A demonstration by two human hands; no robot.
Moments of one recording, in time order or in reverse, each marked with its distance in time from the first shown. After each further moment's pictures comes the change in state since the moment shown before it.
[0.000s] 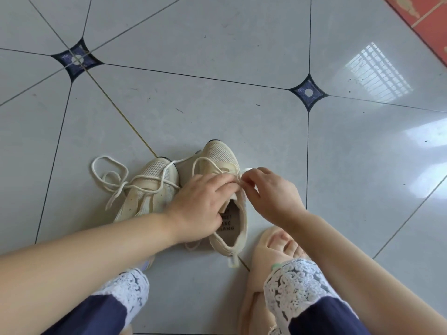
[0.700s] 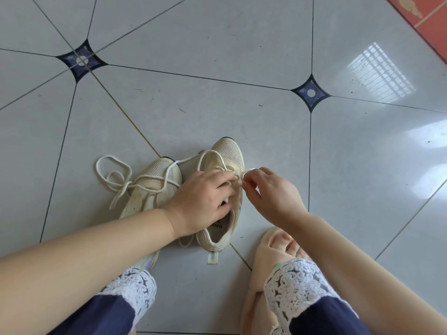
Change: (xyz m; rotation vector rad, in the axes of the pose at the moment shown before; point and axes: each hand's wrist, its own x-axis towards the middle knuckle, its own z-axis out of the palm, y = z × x) left_hand 0.002 -0.007 -0.003 -0.002 0.068 0.085; right_hand -0.003 -0.003 0.002 0.031 0.030 -0.032
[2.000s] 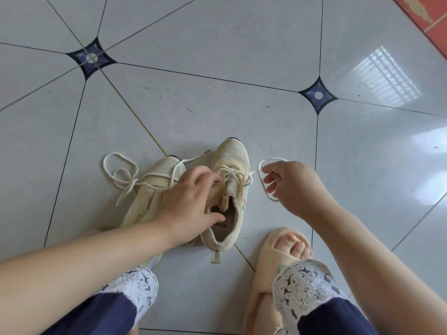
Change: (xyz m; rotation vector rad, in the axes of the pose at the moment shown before) left_hand -0.027 -0.001 0.000 -0.144 0.054 -0.463; right_hand 0.006 -0.020 -0.047 0.051 -0.084 0.194
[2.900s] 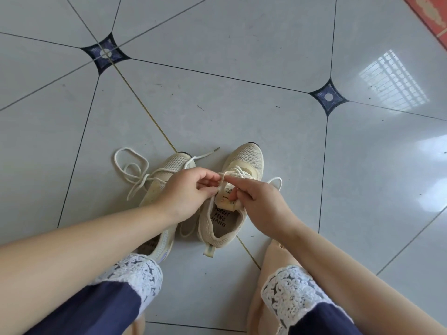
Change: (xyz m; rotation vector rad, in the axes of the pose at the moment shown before) left_hand 0.007 -0.015 -0.012 -0.605 -0.023 -0.303; right_hand -0.013 -0.036 0.052 0.388 -0.169 -0.122
